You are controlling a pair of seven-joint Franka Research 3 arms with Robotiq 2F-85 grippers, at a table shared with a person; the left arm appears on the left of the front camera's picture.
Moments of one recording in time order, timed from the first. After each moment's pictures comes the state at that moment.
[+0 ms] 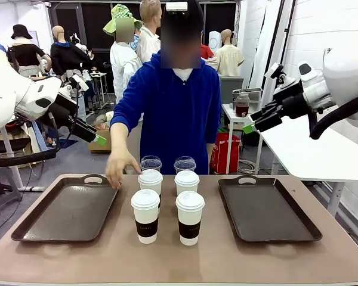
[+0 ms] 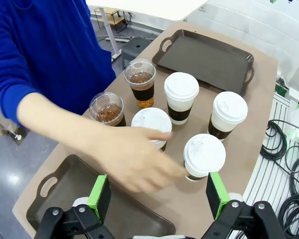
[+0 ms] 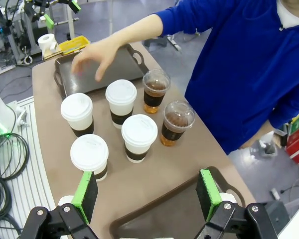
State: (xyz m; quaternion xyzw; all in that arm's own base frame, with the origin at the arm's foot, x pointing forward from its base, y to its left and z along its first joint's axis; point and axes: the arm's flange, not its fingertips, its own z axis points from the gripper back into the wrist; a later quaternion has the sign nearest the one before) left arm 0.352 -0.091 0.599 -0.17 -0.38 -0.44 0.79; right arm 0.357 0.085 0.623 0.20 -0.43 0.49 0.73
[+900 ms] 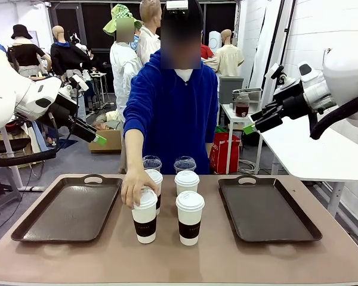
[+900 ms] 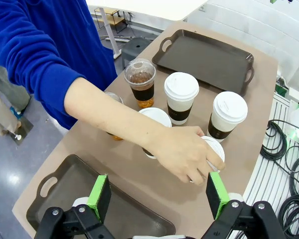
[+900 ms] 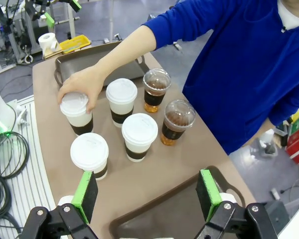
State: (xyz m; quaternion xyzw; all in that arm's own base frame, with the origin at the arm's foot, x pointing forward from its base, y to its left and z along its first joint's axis) left arm 0.352 -0.091 0.599 -0.17 -0.38 -0.44 0.79; right arm 0.357 0.084 0.622 0.20 -0.42 0.49 0.73
